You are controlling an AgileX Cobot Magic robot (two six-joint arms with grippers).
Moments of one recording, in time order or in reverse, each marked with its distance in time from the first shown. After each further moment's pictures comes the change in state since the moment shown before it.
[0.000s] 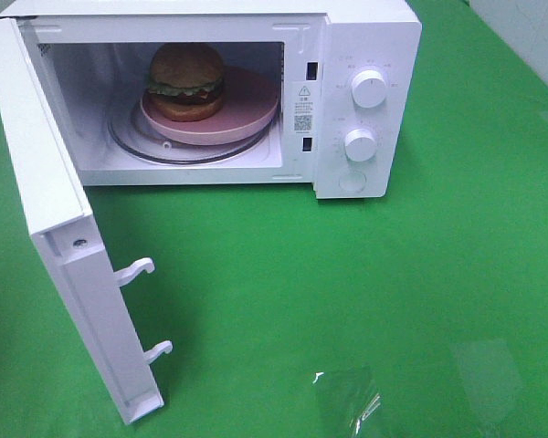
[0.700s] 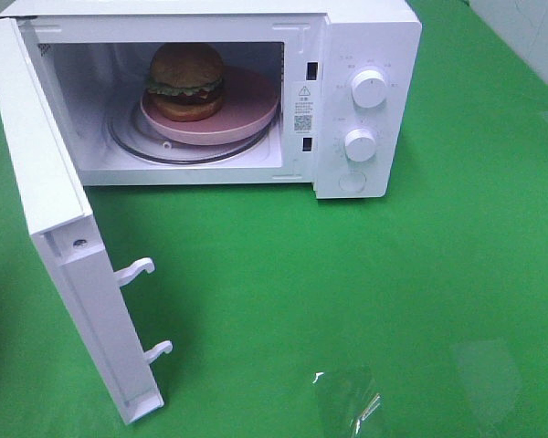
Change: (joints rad) left arm 0.000 0.368 0.029 0.317 -0.413 -0.236; right arm 0.000 0.000 0.000 0.000 0.000 0.000
